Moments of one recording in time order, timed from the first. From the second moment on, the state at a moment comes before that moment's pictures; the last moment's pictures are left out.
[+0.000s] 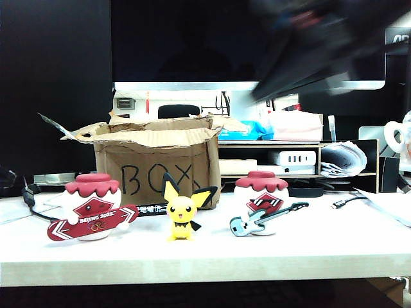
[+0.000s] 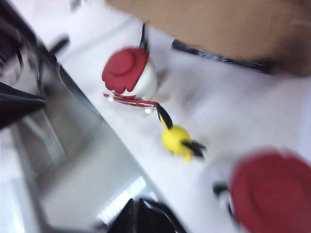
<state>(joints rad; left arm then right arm) -0.60 0.25 0.01 -0.08 0.02 -0.04 0.55 1.28 0.89 -0.34 -0.53 -0.01</state>
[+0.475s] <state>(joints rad) -0.60 0.25 0.01 -0.08 0.02 -0.04 0.77 1.67 1.24 -0.65 -0.24 -0.25</state>
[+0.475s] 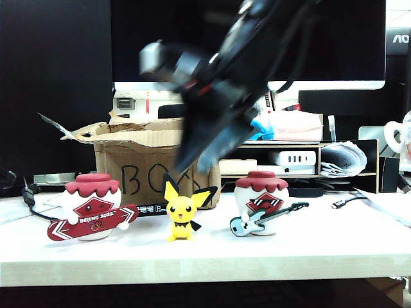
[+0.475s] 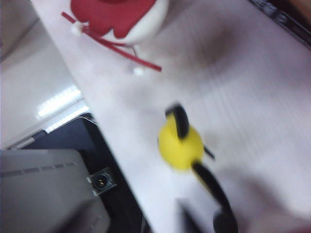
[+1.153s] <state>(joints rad) -0.60 0.25 0.01 -0.08 0.02 -0.04 0.79 1.81 1.26 -0.51 -0.15 -0.32</state>
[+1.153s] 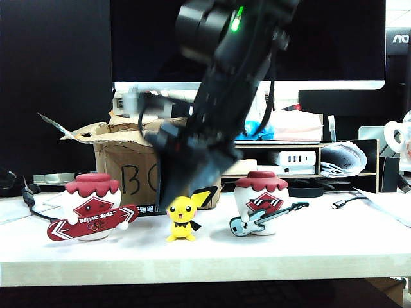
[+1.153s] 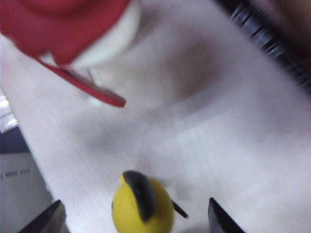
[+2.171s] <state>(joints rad) -0.60 0.25 0.01 -0.08 0.02 -0.04 0.79 1.87 1.25 -0.50 -0.12 -0.34</state>
